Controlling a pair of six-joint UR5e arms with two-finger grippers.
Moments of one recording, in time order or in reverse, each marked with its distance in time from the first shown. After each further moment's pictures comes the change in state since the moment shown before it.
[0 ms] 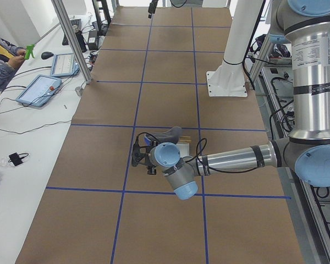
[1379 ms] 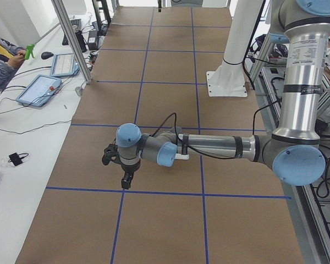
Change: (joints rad) left arm -0.088 -0.175 -0.126 1.074 0.090 0.895; right arm 0.247 -0.299 -0.134 0.001 0.174 -0.761
